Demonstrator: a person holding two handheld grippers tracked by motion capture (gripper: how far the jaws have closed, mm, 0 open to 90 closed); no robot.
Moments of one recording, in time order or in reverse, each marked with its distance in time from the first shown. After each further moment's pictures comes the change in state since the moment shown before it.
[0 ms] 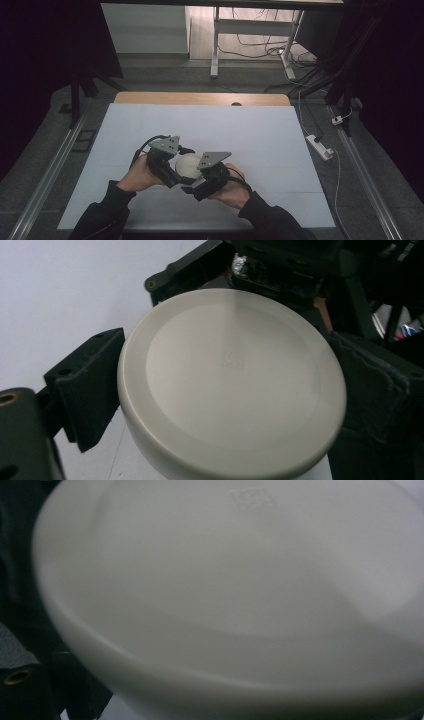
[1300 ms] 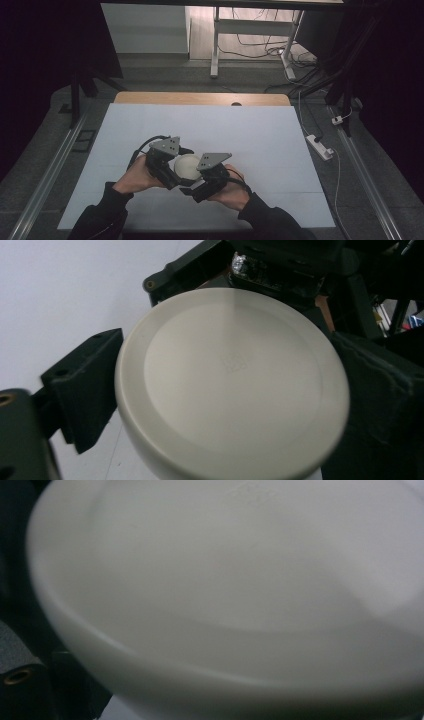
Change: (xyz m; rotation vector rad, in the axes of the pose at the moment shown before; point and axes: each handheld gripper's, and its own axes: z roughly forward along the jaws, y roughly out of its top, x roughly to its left) left arm -0.011 0.008 -0.007 0.040 -0.005 0.035; right arm 0.008 0.004 -0.003 -0.026 0.019 -0.009
